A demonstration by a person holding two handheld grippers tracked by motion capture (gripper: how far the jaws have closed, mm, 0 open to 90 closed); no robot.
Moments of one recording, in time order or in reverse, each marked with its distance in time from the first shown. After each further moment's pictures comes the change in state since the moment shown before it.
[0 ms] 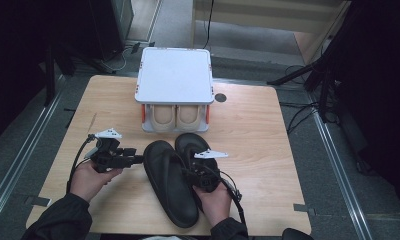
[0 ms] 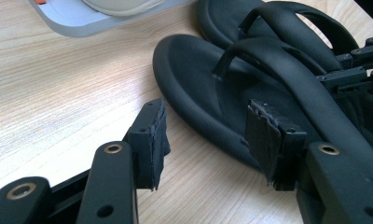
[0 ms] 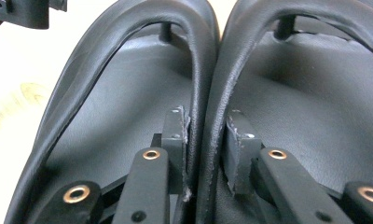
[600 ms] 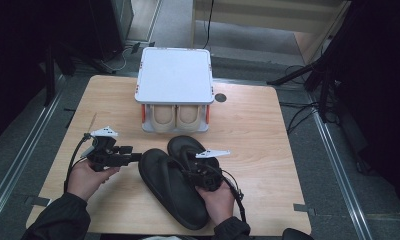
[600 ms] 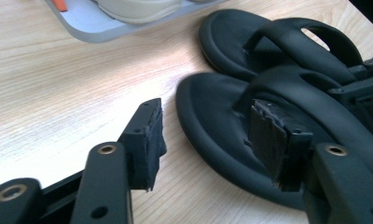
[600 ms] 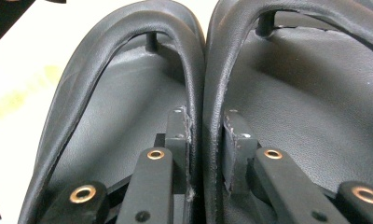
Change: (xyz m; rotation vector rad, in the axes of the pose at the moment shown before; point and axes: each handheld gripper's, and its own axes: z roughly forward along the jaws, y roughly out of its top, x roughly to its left) left arm 0.005 0.000 -0.008 -0.028 0.021 -0.012; right arm -0.007 0.003 -0.006 0.052 0.098 -0.055
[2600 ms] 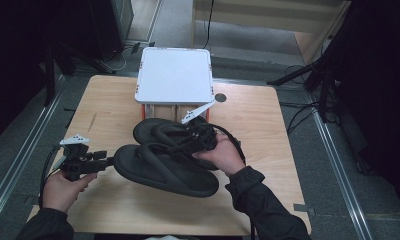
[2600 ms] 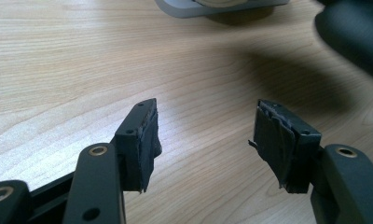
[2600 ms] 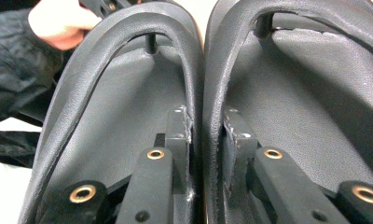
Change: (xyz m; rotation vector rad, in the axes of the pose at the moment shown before) left arm 0.025 -0.037 -0.042 -0.049 0.126 -0.133; right arm 0.005 0.124 -0.018 0.172 0.391 -0.368
